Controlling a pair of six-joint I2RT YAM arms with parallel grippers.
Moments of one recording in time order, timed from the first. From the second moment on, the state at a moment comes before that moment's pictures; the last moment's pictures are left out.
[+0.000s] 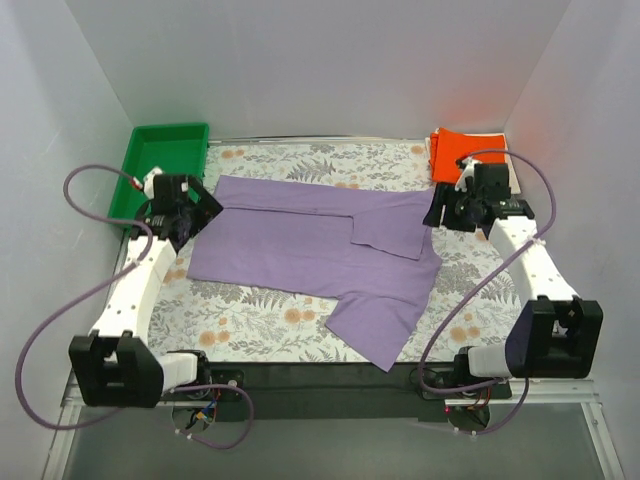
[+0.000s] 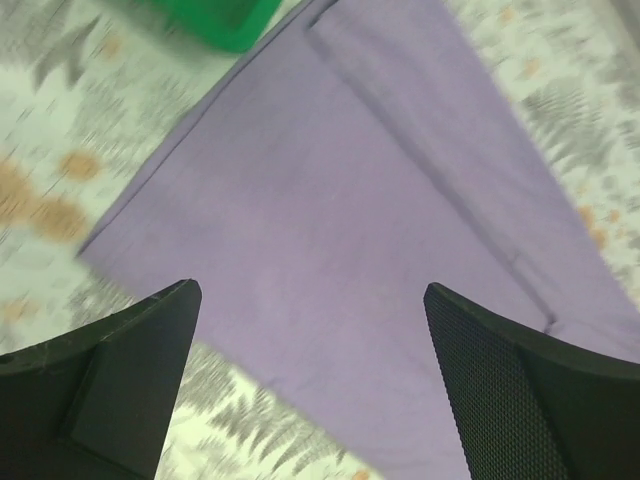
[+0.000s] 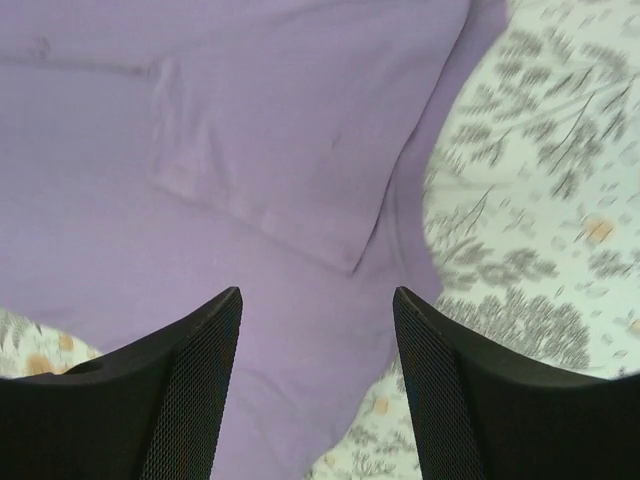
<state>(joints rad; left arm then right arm) -0.03 1.30 1.13 -0.58 -0.17 -0.71 0.01 1.40 1.14 -0.56 -0.27 0.16</state>
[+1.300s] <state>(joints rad) 0.04 1.47 0.74 -0.50 -0.43 -1.00 0.15 1.12 0.85 -0.72 -0.28 0.08</state>
